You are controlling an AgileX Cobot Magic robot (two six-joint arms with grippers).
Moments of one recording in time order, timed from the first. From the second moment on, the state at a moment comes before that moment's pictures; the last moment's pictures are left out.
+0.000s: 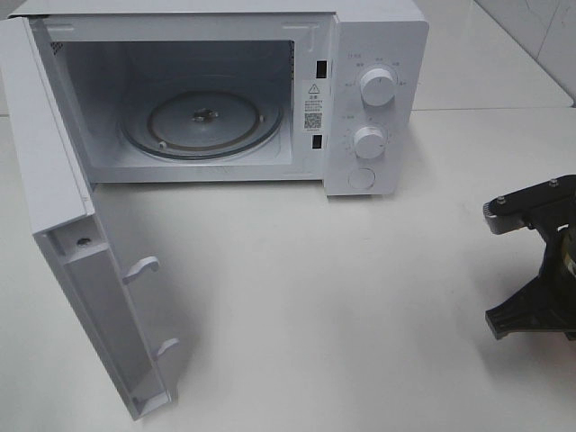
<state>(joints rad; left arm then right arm) 0.01 0.00 -0.52 -0.10 1.07 0.01 0.44 1.54 -0.57 -0.65 0.69 0.76</state>
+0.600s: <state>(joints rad) 0.01 0.00 -0.52 -0.10 1.07 0.01 0.56 1.45 -0.57 -0.65 0.79 0.71</state>
